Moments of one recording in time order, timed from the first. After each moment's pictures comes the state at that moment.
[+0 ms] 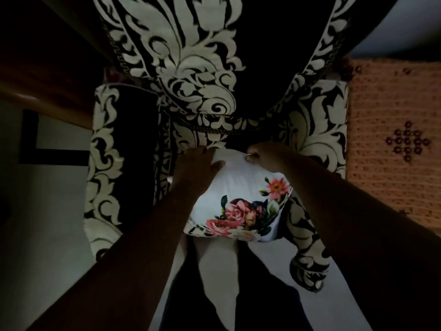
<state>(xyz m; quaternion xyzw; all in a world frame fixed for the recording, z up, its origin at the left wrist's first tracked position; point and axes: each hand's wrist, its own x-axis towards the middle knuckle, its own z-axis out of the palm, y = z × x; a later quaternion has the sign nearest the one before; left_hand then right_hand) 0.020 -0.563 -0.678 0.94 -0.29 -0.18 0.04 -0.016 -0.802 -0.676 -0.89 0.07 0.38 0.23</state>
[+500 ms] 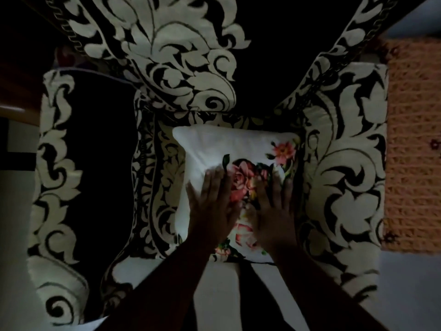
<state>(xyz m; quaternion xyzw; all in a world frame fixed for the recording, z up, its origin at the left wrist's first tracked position) -0.067 -0.581 -0.792 0.94 -0.29 -0.17 0.06 -0.155 -0.735 -0.786 -0.94 0.22 0.17 0.22</state>
